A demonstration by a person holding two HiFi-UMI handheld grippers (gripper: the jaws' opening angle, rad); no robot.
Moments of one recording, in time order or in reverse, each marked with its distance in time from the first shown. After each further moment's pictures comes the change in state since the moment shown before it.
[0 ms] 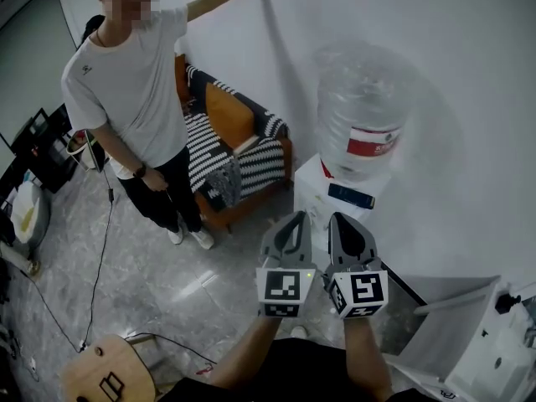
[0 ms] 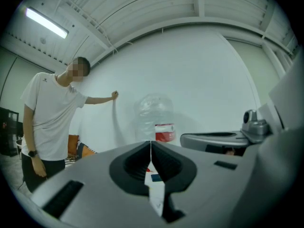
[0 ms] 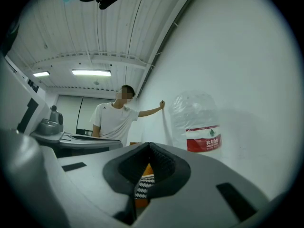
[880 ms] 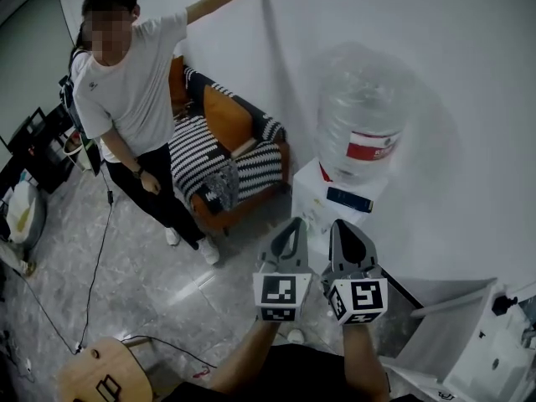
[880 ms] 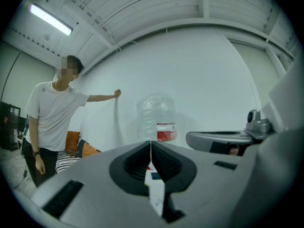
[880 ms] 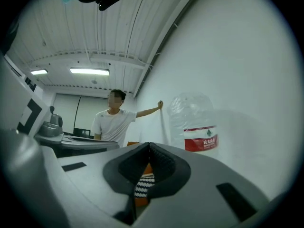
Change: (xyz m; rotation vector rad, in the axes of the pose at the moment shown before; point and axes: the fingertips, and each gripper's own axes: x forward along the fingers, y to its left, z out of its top) left arm -0.006 0.008 -0.006 -0.042 0.010 0.005; right arm -0.008 0.001 -0.001 -0.012 0.006 -0.036
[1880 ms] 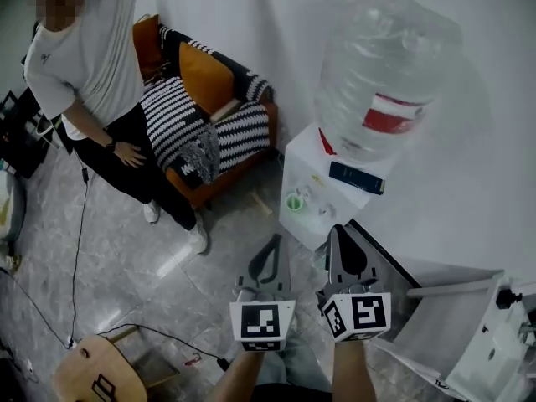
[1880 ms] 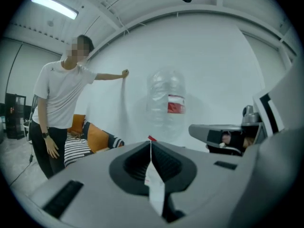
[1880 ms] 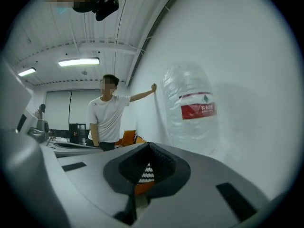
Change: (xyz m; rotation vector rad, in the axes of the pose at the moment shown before) left arm 0.011 0.038 -0.116 -0.066 0.170 0.034; right arm 0.035 -0.005 -0.106 0.073 0.143 -0.051
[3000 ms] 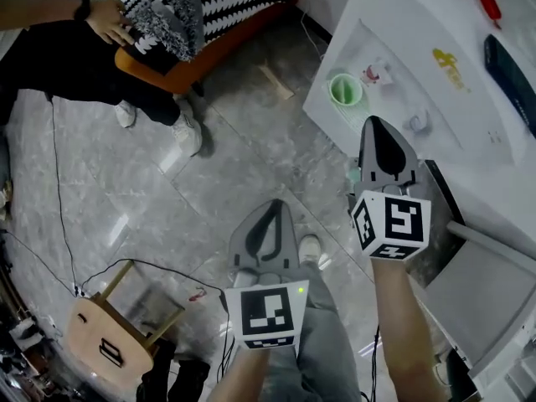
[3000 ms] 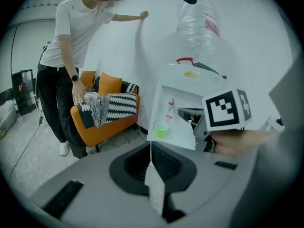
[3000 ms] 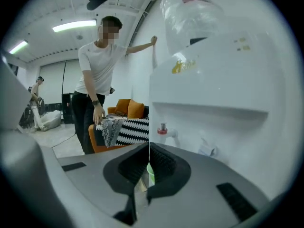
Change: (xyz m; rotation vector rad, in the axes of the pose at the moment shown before) left arm 0.084 0.090 -0.326 -0.115 0.448 0.074; right arm 0.183 -0.042 -0.345 -0.080 0.277 -0.056
